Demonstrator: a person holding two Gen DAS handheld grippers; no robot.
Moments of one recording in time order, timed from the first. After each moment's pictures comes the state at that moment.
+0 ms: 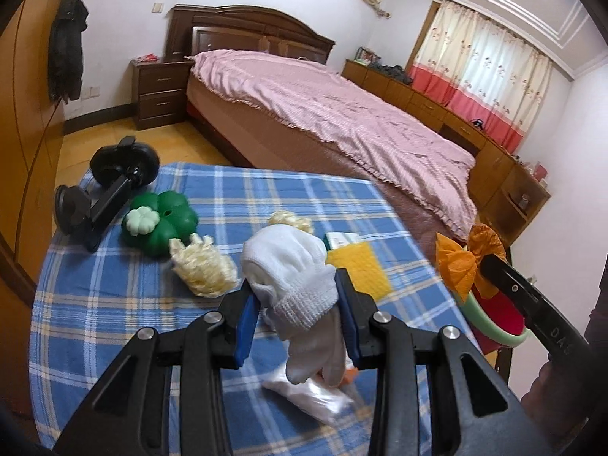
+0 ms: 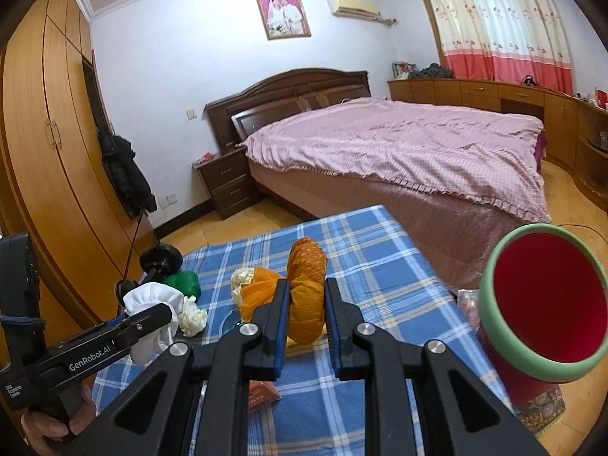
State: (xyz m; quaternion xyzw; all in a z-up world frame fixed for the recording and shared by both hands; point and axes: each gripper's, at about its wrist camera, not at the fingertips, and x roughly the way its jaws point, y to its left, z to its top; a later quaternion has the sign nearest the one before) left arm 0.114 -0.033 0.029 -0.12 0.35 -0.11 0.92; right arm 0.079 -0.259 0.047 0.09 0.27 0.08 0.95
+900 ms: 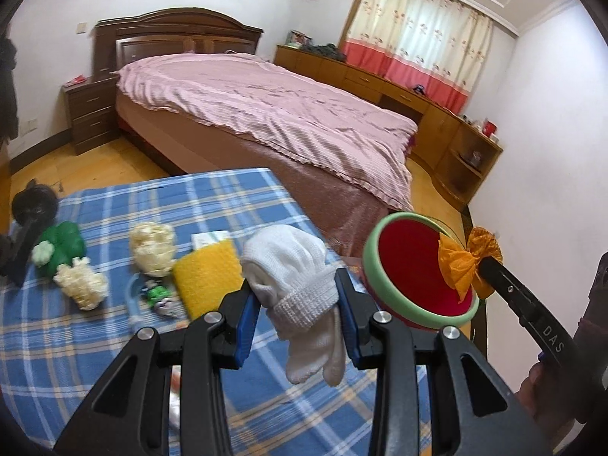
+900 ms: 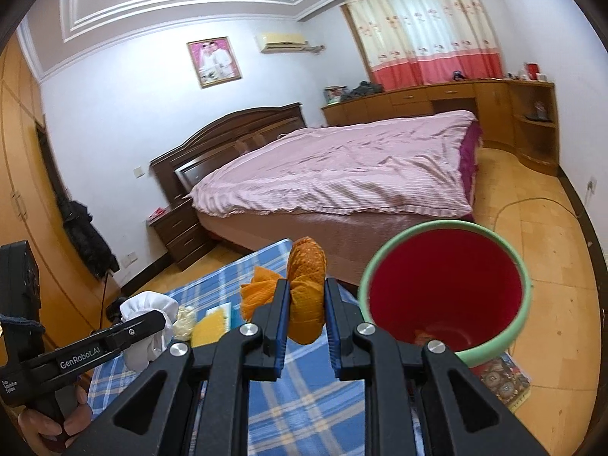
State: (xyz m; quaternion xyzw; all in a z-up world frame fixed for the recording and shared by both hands) left arm 0.109 -0.161 0.055 -0.07 0.36 -0.22 0.91; right arm 0.014 -0.391 0.060 0.17 0.22 -0.03 0.96
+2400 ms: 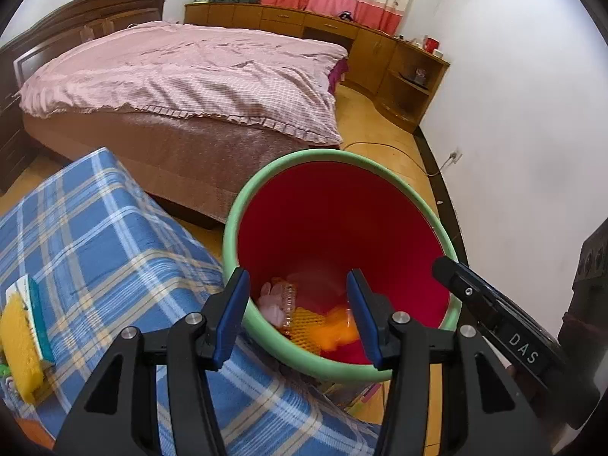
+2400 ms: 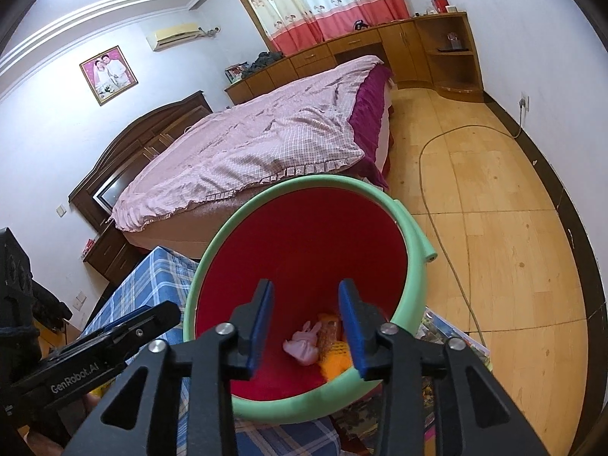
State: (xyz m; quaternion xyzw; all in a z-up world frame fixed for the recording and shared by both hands) left arm 0.163 -0.365 -0.006 0.03 0.42 -0.33 0.84; right arm 0.038 -0.547 -0.025 0.27 0.28 -0.16 0.91
